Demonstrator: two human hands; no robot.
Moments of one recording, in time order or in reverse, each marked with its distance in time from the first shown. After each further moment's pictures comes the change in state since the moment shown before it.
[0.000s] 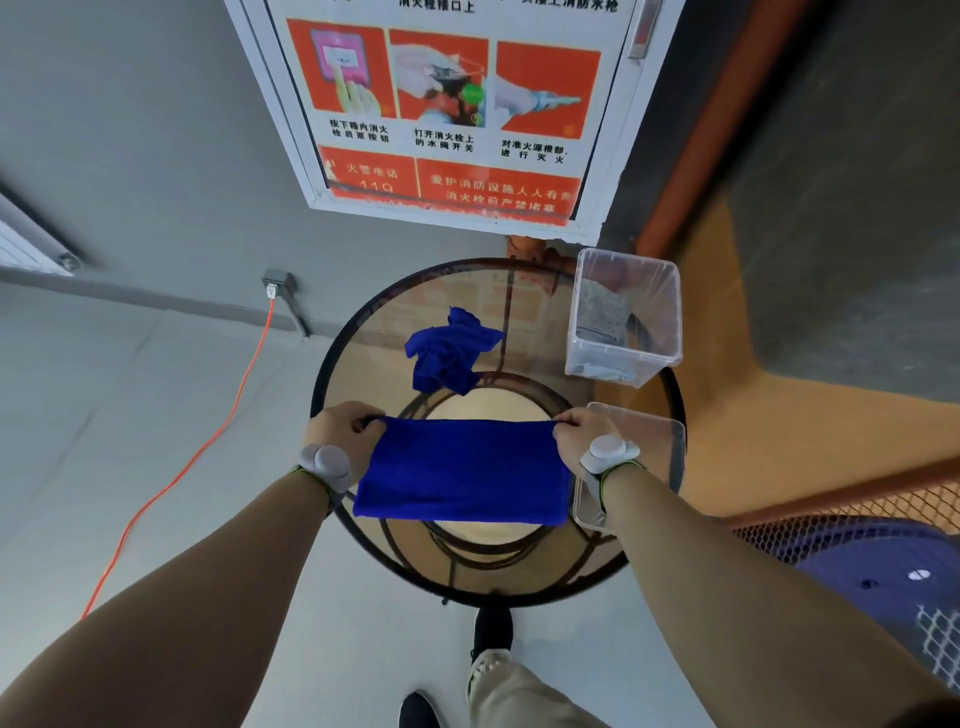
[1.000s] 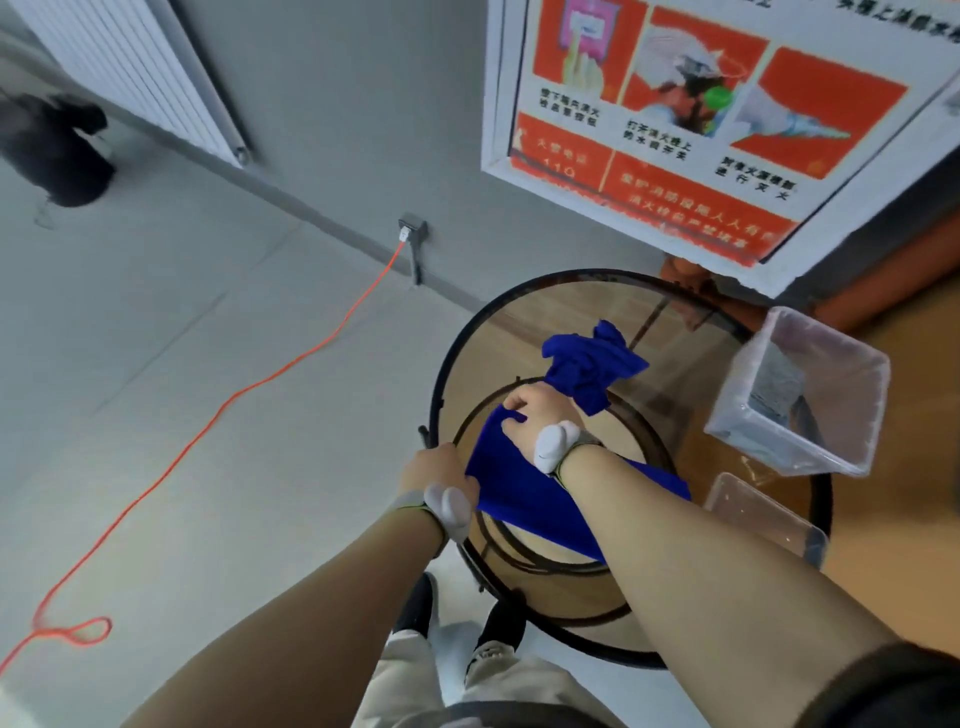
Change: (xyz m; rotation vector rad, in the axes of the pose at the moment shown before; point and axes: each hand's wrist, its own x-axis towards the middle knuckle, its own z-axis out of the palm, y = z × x) left_hand -0.062 -0.015 -0.004 0.189 -0.245 -0.445; right_hand -0.002 -0.151 0.152 -0.525 -0.284 -0.526
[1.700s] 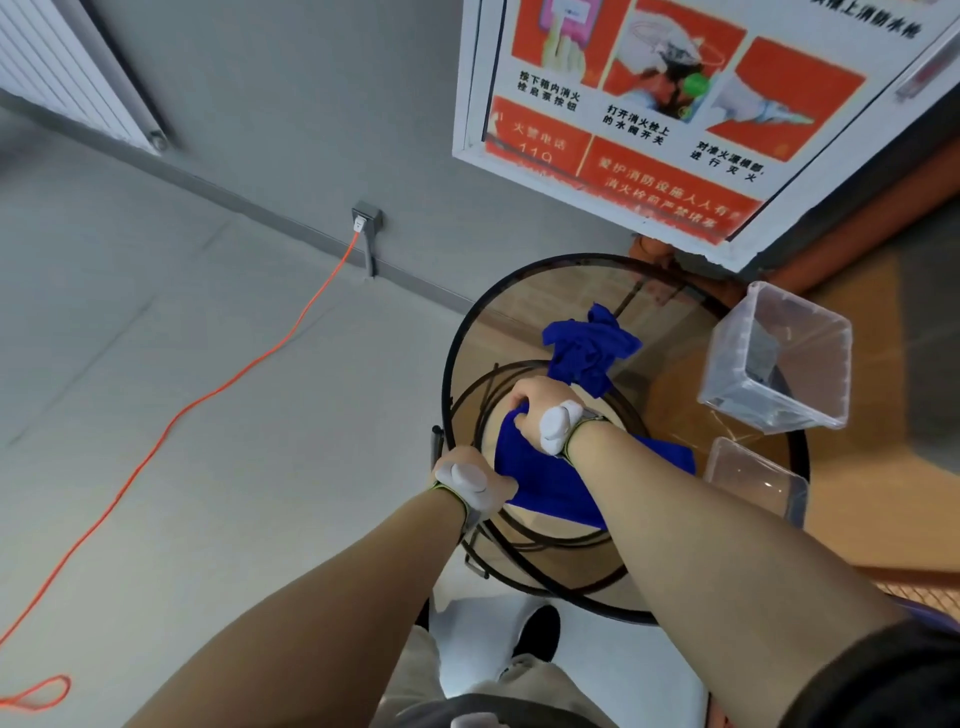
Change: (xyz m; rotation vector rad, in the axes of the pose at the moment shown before) left_hand 0.028 -0.013 -0.006 -0.042 -0.318 0.121; right_hand 0.011 -0.040 0.004 -0.204 -0.148 0.187
